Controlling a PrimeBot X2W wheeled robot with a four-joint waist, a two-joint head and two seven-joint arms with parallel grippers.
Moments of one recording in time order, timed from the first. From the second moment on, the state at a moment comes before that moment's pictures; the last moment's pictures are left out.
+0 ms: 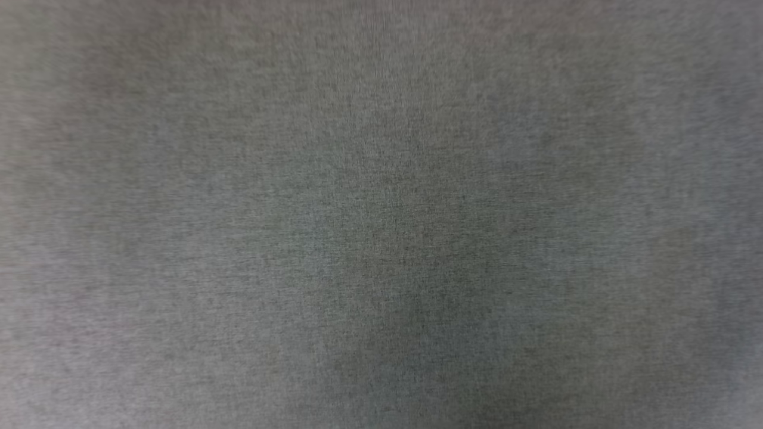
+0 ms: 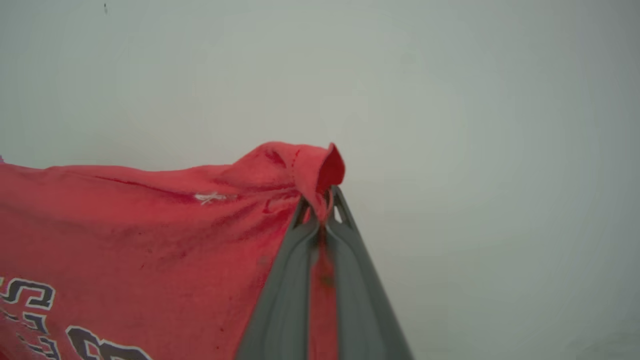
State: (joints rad) left arm -1.76 0.43 -0.33 0.57 -0.53 0.00 -0.14; right arm -1.65 -0.32 0.12 0.57 0.41 0.13 0.14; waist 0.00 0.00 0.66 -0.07
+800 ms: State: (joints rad) left arm -1.41 0.31 -0.36 0.99 -0.65 -0.10 -0.22; right arm -1.44 -0.27 0.49 0.98 0.59 0.13 0.02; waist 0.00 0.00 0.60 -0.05
